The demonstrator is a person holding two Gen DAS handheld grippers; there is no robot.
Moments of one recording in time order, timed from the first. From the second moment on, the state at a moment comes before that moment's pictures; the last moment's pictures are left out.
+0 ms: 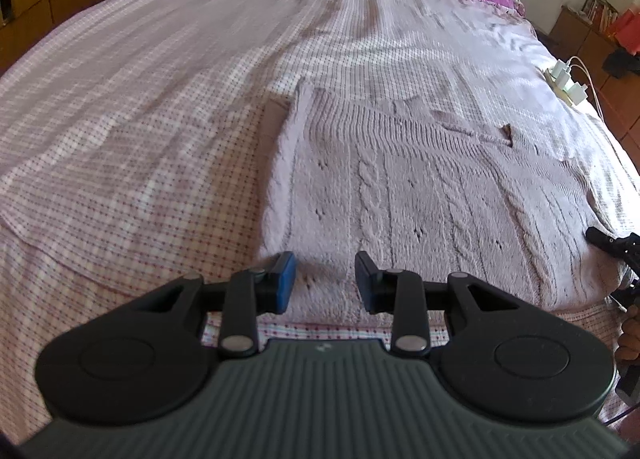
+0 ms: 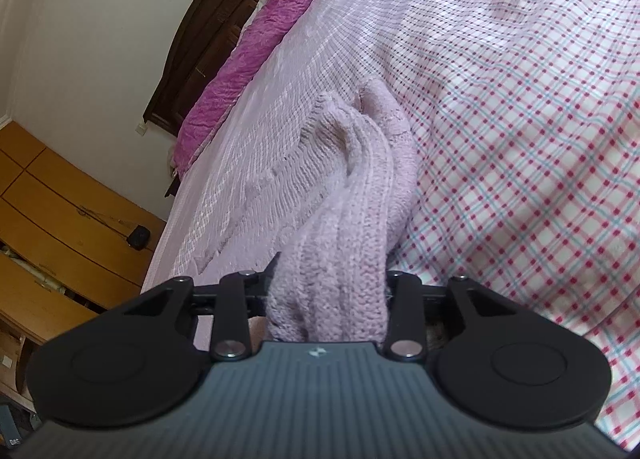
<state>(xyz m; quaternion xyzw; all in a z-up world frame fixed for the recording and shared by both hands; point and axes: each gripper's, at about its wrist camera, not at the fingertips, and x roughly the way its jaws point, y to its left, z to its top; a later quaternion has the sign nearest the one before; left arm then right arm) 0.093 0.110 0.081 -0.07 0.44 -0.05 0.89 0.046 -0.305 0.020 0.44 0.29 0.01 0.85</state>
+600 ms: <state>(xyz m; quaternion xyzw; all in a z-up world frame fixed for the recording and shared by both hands) 0.103 0.115 0.083 -0.05 0.44 -0.04 0.90 0.041 -0.280 0.065 0.37 0.25 0.02 0.90</state>
